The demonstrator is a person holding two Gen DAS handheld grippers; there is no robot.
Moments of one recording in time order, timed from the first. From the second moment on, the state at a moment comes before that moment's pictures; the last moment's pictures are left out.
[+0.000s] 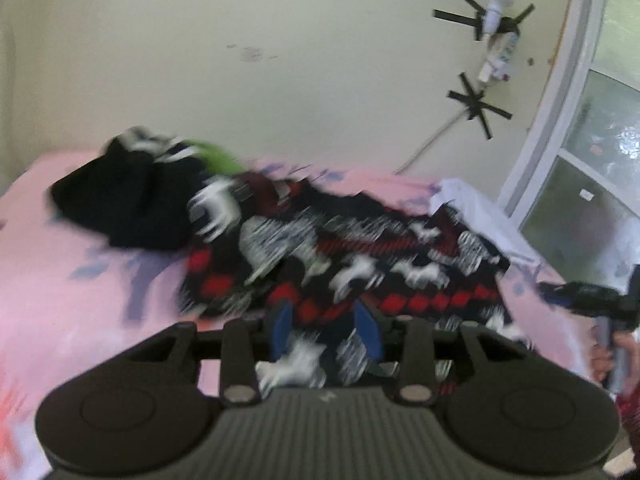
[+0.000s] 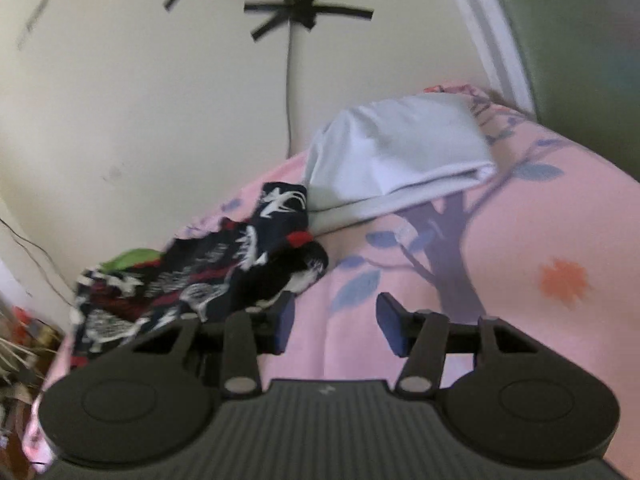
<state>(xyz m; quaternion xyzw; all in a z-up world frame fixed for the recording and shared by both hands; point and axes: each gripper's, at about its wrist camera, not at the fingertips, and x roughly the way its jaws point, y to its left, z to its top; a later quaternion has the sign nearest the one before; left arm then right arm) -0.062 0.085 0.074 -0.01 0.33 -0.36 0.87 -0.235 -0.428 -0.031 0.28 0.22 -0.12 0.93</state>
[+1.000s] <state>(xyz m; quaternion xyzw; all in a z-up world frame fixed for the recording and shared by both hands) 0.071 -0.059 -0.017 0.01 0.36 -0.40 0.84 -0.200 -0.319 0.001 -0.11 0.20 -0.15 0.96</state>
